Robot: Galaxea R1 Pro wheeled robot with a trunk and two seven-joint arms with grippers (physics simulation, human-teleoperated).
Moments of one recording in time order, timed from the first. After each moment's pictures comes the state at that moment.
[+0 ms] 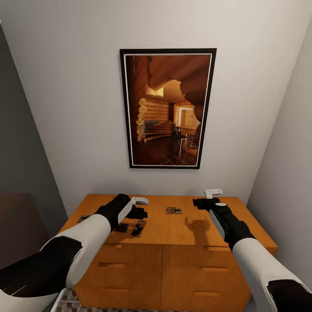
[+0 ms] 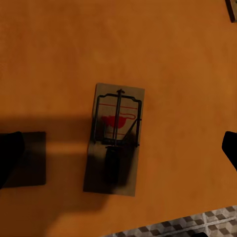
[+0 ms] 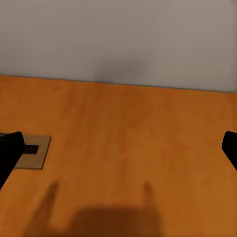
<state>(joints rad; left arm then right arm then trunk) -1.09 -0.17 -0.21 -0.23 0.17 0.69 0.00 -0.84 -0.04 0.08 -0.66 -0.03 0.35 -0.03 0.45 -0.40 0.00</state>
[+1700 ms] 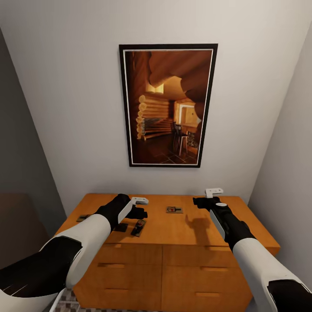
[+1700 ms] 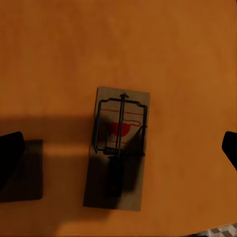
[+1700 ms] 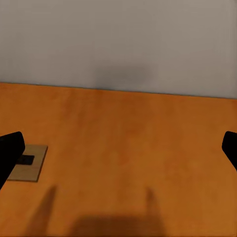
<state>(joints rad) -1.09 -0.17 -0.21 -0.23 0.17 0.69 0.00 -0.84 -0.04 0.08 -0.66 -0.03 0.31 -0.03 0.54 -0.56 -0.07</state>
